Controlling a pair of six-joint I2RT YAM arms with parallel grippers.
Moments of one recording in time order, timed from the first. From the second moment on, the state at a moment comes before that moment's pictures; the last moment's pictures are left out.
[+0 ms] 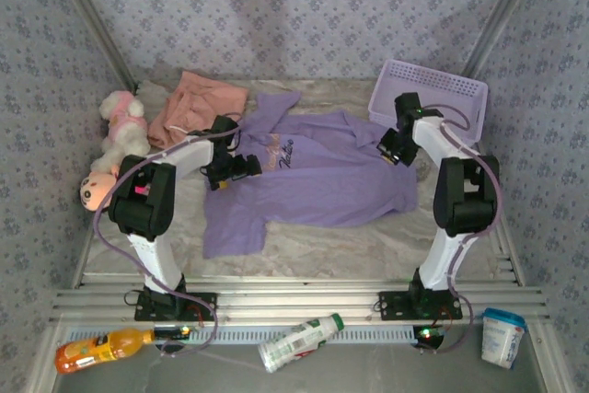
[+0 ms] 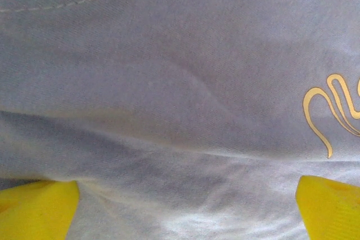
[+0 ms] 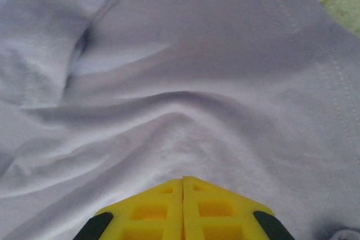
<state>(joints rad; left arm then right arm) -0.32 1.86 1.21 -0.67 0.16 -0.57 0.08 1.83 1.39 -0.83 -0.07 0.69</state>
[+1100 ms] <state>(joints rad) -0.32 1.86 1.21 -0.67 0.16 -0.57 -0.02 1.24 0.57 -0.40 -0.08 1.30</state>
